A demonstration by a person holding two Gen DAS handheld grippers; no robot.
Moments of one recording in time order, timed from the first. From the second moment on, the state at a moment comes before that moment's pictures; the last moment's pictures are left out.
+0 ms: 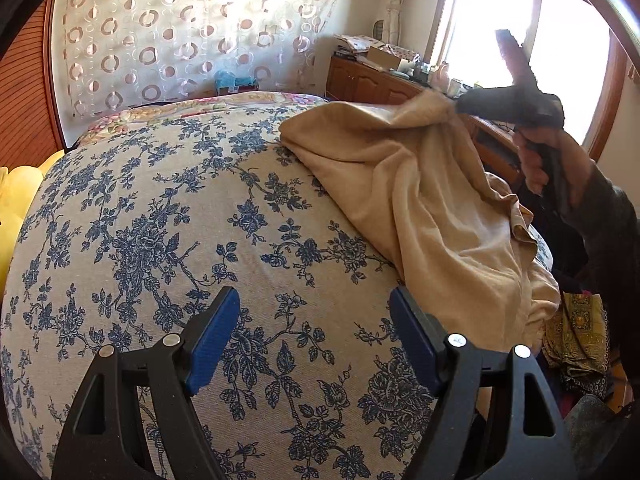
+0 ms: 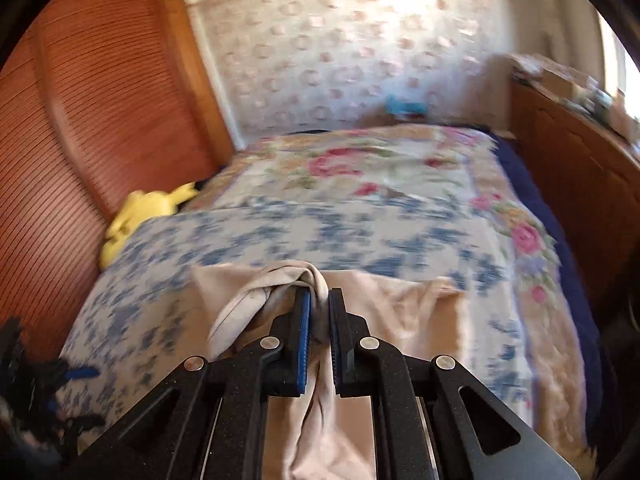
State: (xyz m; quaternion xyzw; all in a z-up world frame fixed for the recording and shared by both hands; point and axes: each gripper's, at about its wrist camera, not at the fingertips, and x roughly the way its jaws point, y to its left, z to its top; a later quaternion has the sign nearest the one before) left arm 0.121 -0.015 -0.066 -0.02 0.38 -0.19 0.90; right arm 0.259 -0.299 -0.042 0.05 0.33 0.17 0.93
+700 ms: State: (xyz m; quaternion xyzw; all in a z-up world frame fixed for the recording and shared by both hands) left arm 0.111 -0.045 -0.064 -0.01 0.38 -0.23 0.89; right arm 0.119 -0.331 -0.087 -0.03 0.34 0.22 0.92
